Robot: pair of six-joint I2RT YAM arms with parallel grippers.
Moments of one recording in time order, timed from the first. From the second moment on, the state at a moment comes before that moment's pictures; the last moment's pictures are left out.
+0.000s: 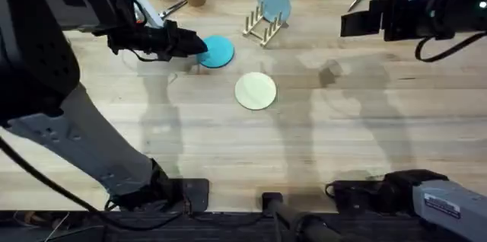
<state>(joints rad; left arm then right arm) 0.26 1.96 1.17 -0.63 0.98 0.09 0.09 1.20 1.10 -0.79 -0.03 0.01</state>
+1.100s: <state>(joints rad) 0.26 2.07 1.19 -0.62 1.04 0.10 0.20 1.20 1.10 -0.71 -0.16 0.08</state>
